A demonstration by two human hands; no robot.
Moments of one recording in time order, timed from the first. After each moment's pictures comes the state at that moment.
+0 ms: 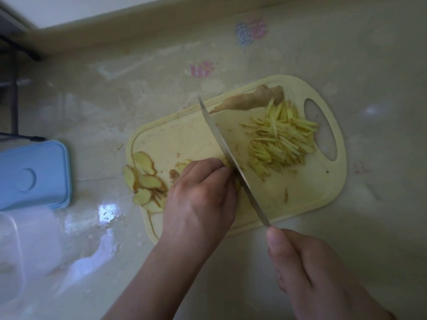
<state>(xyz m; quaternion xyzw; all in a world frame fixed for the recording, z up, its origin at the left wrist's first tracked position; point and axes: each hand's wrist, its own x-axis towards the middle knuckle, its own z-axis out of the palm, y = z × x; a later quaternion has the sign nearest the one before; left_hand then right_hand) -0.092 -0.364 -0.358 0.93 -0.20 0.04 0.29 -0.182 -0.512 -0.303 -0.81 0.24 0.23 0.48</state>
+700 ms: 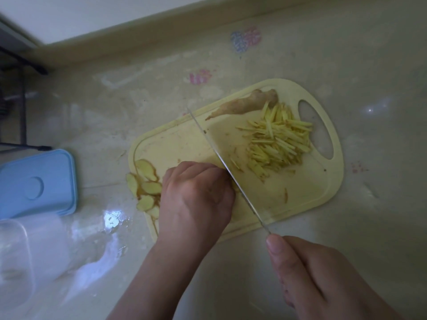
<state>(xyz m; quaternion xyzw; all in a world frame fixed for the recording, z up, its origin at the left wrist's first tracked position) -0.084 -0.362 -0.350 0.94 -0.18 0.01 0.28 -0.193 -0.507 -0.292 -0.86 0.22 0.10 0.45</state>
